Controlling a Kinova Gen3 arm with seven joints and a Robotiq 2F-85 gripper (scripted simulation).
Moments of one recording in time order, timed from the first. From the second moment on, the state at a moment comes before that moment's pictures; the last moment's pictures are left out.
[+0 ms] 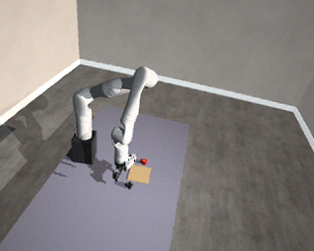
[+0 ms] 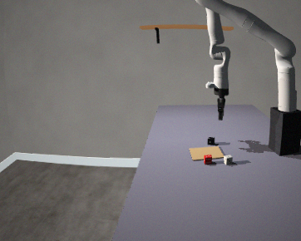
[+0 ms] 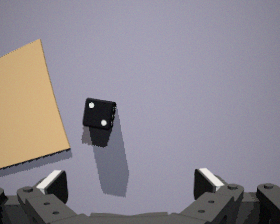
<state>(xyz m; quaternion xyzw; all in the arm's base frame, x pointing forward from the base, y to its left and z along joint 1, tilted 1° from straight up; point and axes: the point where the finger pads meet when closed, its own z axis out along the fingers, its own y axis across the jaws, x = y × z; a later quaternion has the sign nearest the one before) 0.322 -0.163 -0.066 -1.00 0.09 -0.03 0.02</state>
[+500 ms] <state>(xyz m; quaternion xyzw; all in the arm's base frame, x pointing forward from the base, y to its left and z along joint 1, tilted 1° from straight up) 0.321 -0.154 -0.059 -1.00 0.07 -0.02 0.02</state>
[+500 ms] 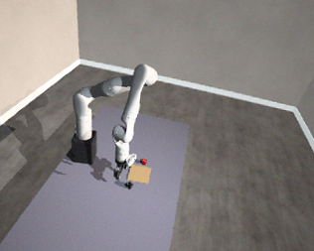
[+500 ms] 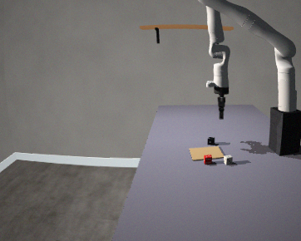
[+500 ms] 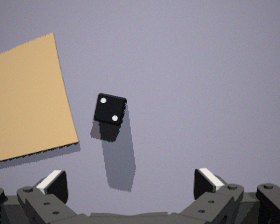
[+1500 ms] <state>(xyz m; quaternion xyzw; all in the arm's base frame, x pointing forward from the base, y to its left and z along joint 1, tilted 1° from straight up) 0.320 -0.141 -0.046 -1.00 0.03 -0.01 0.01</state>
